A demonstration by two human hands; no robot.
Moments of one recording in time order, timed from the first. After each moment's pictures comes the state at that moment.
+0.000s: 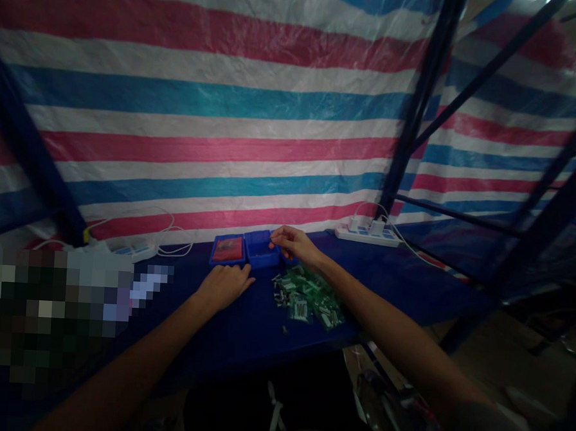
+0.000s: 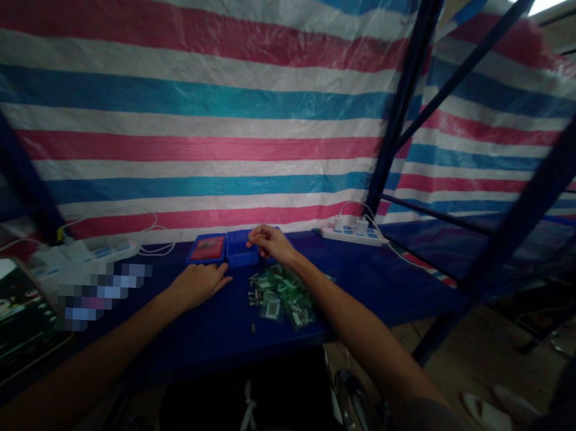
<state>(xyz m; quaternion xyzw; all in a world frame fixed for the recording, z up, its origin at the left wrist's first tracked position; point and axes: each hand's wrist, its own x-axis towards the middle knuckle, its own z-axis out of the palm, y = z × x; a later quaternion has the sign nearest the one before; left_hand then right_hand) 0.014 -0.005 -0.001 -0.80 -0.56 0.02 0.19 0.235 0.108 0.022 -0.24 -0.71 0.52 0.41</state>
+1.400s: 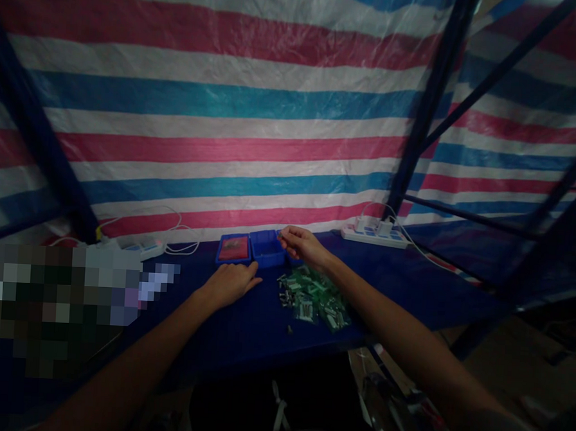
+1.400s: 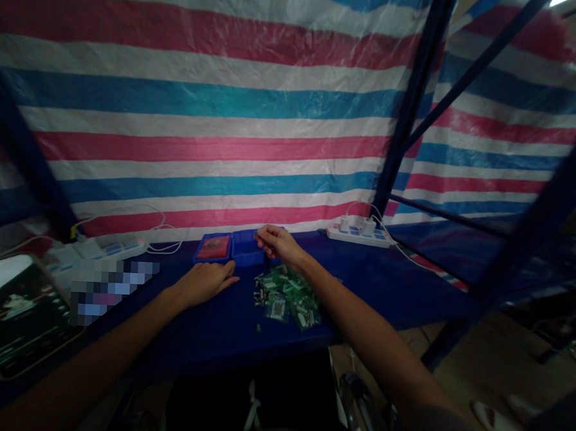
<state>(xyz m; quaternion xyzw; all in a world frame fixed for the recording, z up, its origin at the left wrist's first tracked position) 0.009 -0.002 0.003 -0.82 -0.55 0.01 0.14 0.235 0.105 0.023 -0.21 -0.66 0.59 0.42</state>
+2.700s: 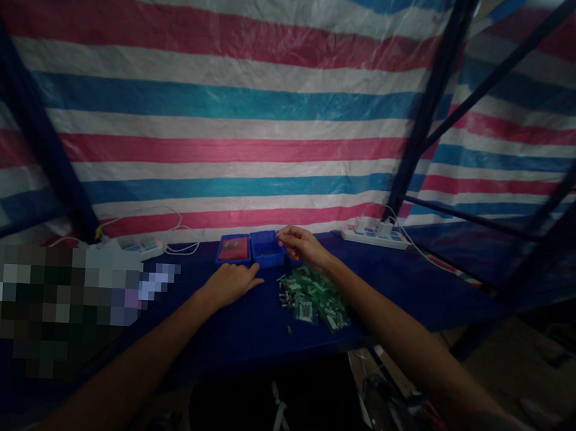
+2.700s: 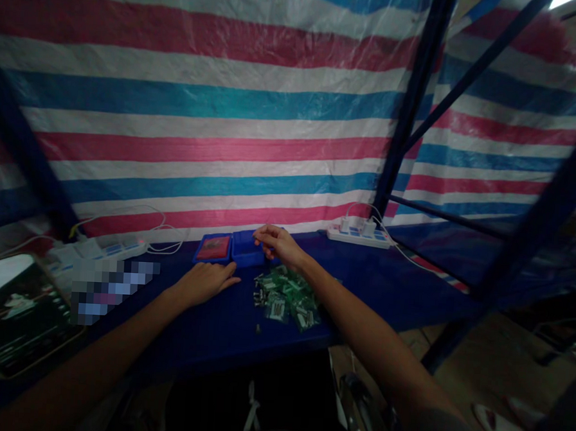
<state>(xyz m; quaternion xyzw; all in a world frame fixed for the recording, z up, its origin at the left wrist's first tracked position) 0.010 0.001 -0.001 -0.82 -0.53 0.02 0.19 0.235 0.108 0.022 -0.19 -0.65 0.60 0.42</state>
